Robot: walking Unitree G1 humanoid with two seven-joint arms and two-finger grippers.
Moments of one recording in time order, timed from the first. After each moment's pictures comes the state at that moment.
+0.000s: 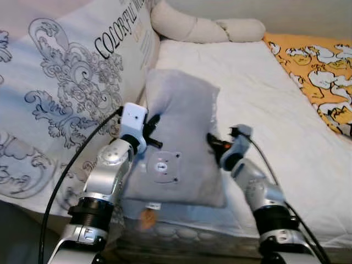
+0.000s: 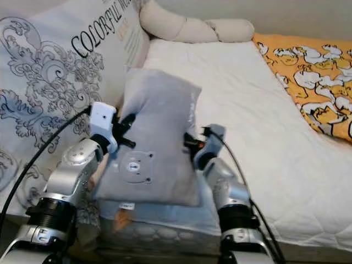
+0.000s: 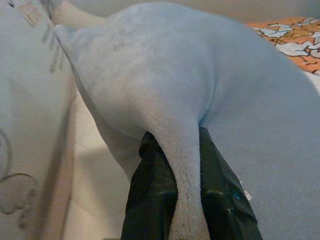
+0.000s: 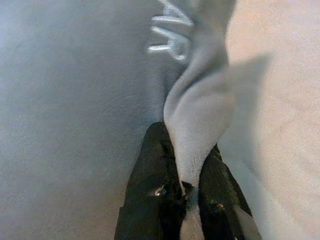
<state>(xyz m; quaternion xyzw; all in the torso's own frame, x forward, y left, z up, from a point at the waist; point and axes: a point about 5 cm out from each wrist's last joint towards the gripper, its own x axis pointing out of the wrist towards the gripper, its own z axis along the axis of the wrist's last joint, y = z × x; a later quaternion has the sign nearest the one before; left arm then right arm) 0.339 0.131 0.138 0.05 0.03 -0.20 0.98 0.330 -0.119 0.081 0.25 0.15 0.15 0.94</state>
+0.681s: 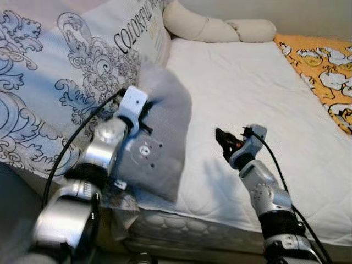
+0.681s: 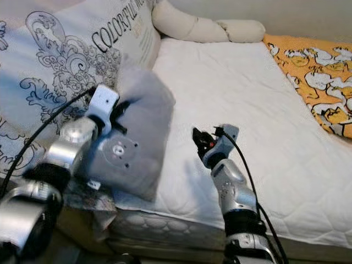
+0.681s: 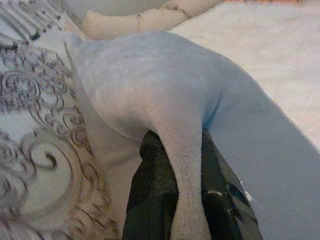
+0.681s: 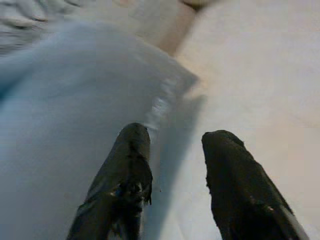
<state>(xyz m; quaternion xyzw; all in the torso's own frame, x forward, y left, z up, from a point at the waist) 0.388 0.154 0.157 0.21 0.04 -0.19 0.96 0.325 -0.139 0.090 0.23 0.08 0.16 0.96</state>
